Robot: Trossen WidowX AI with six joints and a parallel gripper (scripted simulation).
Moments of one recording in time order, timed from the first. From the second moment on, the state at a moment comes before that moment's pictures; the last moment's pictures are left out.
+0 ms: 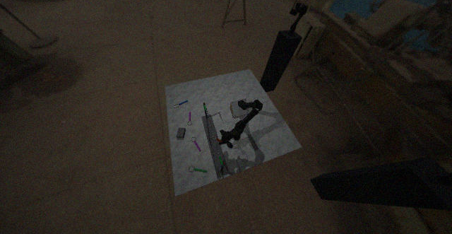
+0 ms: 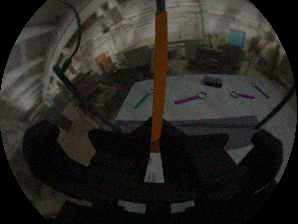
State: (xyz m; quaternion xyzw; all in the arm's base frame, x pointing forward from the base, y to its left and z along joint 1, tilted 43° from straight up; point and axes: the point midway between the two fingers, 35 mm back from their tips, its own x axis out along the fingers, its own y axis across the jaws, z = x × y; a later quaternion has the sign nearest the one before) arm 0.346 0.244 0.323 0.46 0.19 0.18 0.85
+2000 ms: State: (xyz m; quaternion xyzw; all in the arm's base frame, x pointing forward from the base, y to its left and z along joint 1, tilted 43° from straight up) arm 0.351 0.150 0.242 0.19 0.23 0.12 0.95
